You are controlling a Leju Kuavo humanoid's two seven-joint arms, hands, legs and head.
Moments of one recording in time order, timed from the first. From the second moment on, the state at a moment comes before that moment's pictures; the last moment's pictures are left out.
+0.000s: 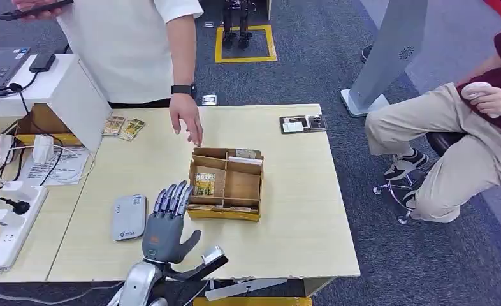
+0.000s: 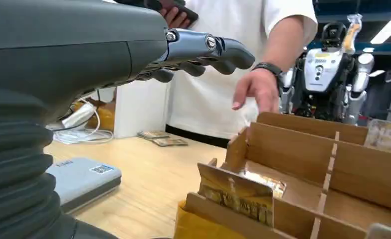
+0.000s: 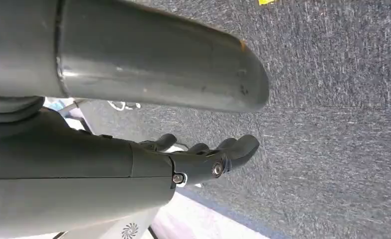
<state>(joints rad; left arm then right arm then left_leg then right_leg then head) -0.07 0.01 -0.55 -1.28 -1.33 0.63 0.10 -0.08 0.17 -1.12 -0.22 1.31 -0.60 0.10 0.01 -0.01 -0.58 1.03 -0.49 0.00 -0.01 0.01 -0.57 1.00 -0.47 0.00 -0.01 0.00</state>
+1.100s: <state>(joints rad) -0.12 -0.02 -0.53 -1.22 -1.40 0.50 0.10 -0.08 0.17 -1.12 -0.22 1.31 -0.60 0.10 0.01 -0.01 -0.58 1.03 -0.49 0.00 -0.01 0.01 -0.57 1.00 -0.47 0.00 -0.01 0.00</state>
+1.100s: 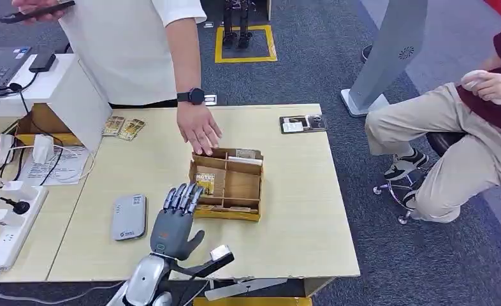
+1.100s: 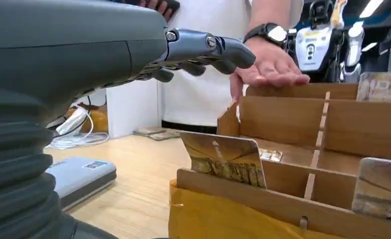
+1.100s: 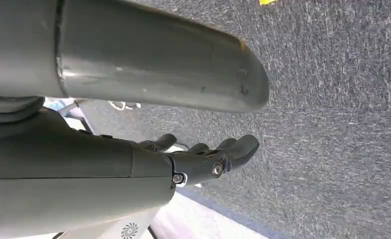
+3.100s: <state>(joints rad) -0.21 0.13 -0.63 -1.37 -1.23 0.24 0.06 -0.08 0.17 -1.12 -0.22 1.32 -0.60 0.10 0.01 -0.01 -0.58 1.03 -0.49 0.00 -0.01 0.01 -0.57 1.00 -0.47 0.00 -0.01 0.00</state>
